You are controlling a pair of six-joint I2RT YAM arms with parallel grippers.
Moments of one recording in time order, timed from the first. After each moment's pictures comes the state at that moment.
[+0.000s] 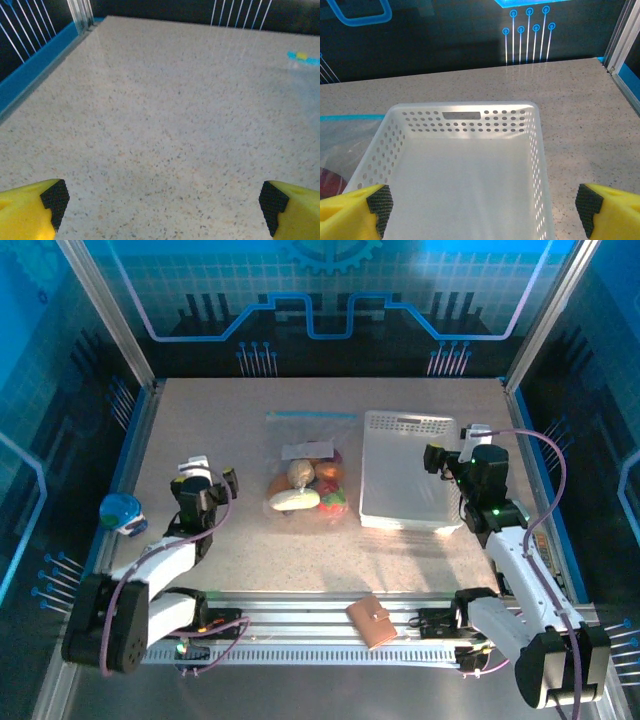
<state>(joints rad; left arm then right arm) -0.09 1.18 0.28 0.50 -0.35 -0.16 0.07 0.93 0.67 -0.12 0.08 0.15</state>
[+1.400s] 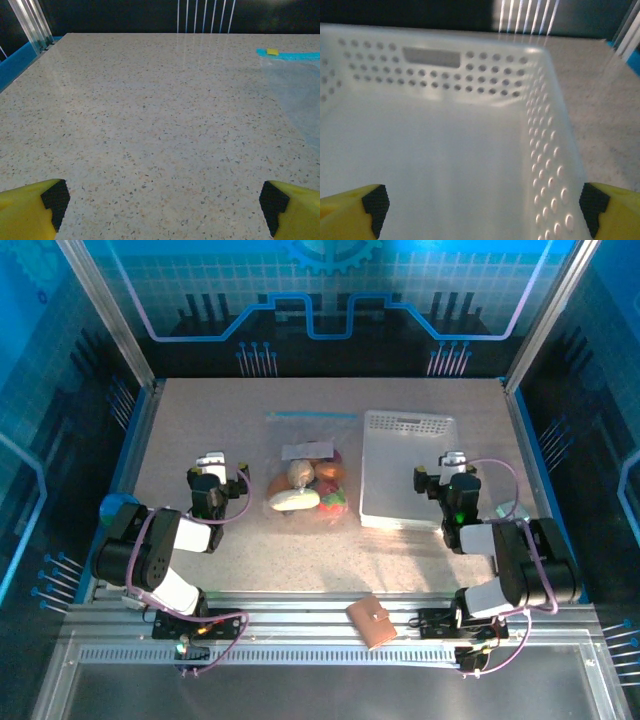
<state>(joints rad) -0.10 1.56 0.31 0.95 -0.26 -0.06 0.07 1.48 0.29 0.87 0.12 -0.03</state>
